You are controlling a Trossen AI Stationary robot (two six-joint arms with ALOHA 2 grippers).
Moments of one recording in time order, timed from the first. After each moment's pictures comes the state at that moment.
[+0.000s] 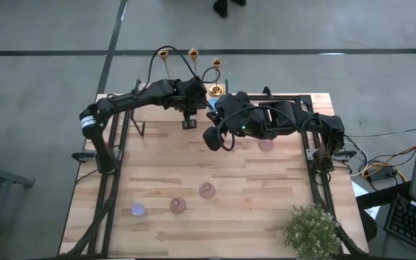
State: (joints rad) left arm 0.41 1.73 1.67 -0.99 -0.19 0.42; right arm 0.11 1.88 2.35 -1.10 0.58 0.50
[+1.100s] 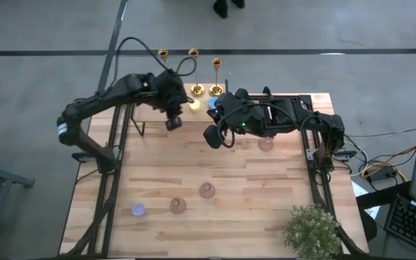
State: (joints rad) left arm 0.40 1.48 1.68 -1.19 -0.06 0.17; right arm 0.09 1.88 2.35 -1.10 0.58 0.45
